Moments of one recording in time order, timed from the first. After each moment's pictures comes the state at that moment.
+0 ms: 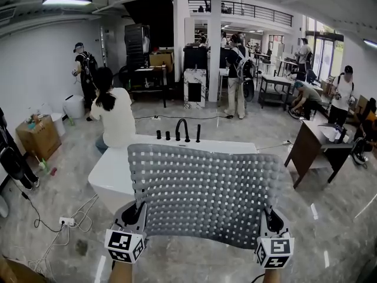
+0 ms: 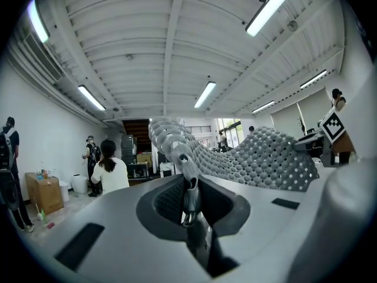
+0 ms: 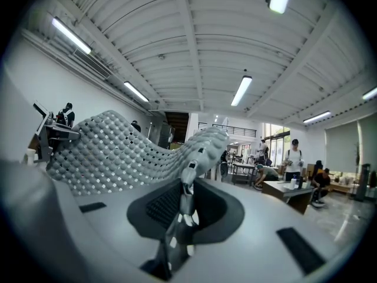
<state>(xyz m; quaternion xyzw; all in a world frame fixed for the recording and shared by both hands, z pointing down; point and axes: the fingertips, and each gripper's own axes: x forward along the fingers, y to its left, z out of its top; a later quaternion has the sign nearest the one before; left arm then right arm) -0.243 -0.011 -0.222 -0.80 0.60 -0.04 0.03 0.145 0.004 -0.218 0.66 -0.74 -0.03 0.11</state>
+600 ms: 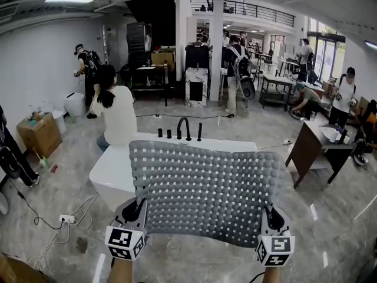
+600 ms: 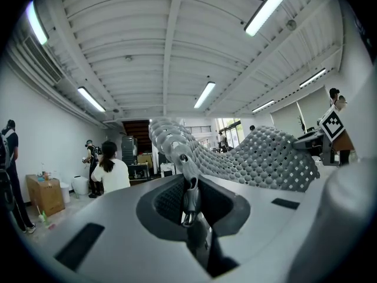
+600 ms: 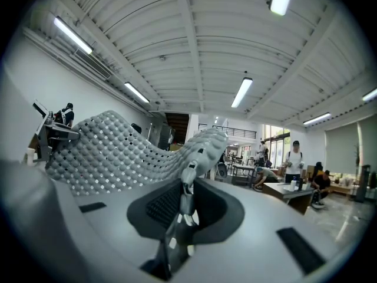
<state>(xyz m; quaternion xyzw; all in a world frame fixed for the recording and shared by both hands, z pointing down) -0.243 -0.013 -0.225 -0.79 0.60 -0.04 0.03 0.145 0.000 -0.223 0.66 -0.74 -0.03 0.11</state>
